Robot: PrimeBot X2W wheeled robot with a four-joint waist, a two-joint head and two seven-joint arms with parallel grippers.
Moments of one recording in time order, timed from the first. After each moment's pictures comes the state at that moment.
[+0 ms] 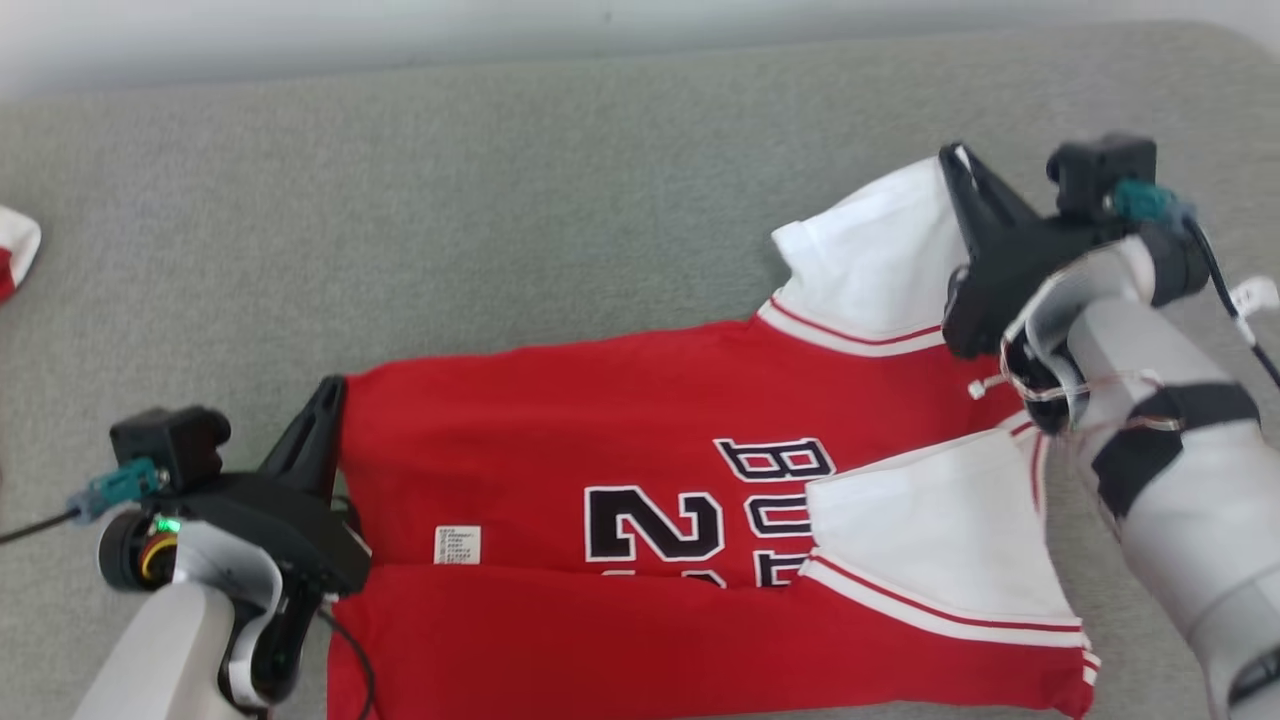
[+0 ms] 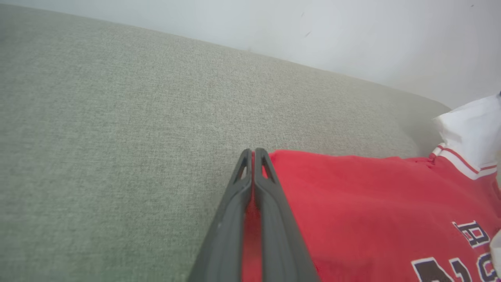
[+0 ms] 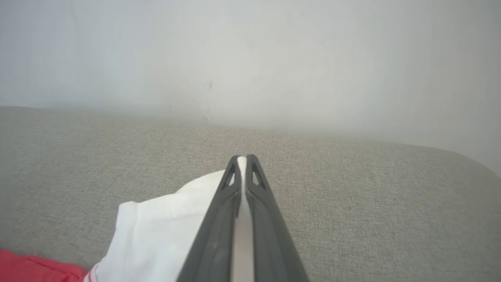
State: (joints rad) left arm -0.48 0.34 -0.31 0.38 -0.75 -0.07 0.01; right arm -1.07 -0.35 0.63 1.06 0.61 0.13 -0.19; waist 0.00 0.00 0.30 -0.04
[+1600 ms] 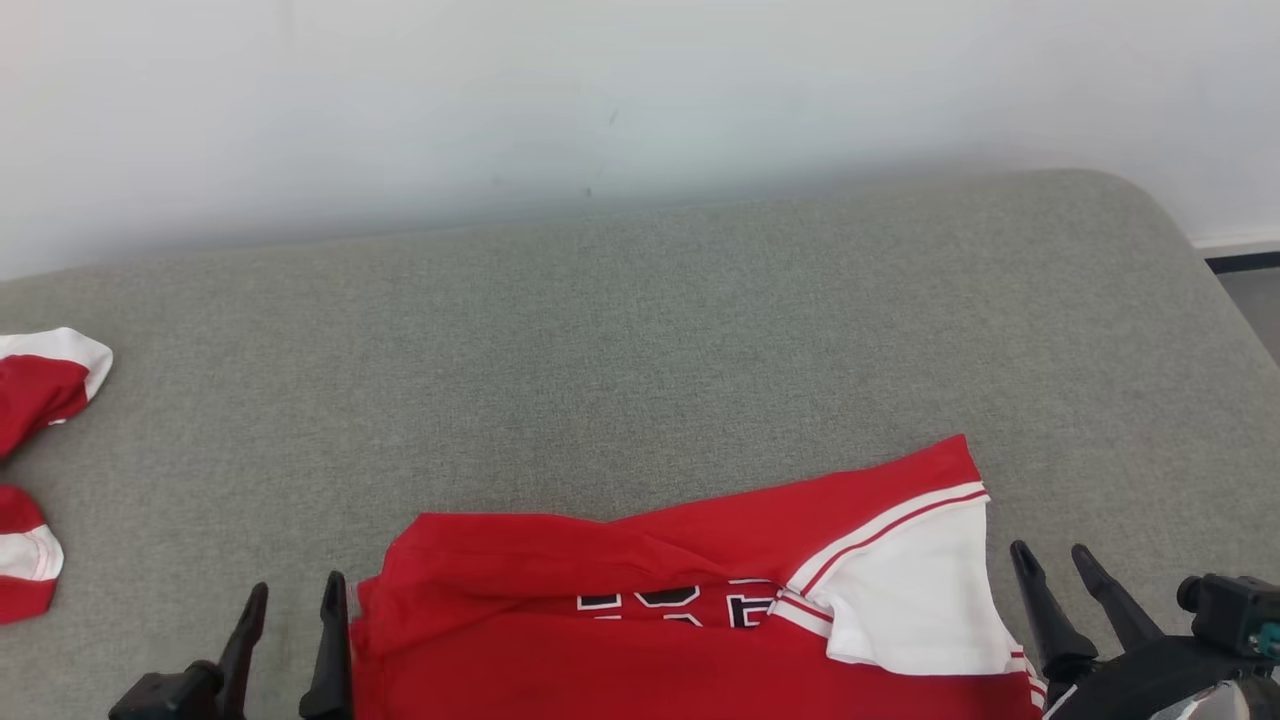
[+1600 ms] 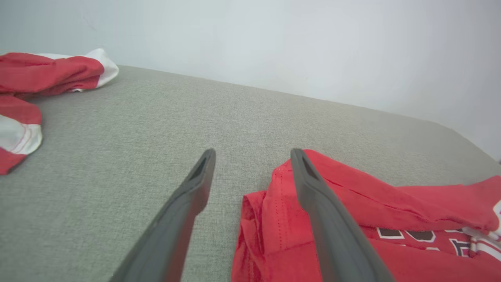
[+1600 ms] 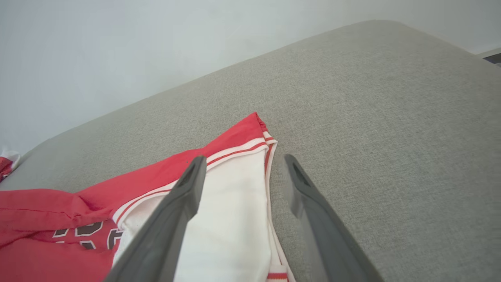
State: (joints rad) left arm -0.04 0.35 -0.29 0.17 -0.65 0.11 -0.25; right arm 0.02 -0.33 0.01 0.15 0.60 0.13 0.03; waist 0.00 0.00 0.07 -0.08
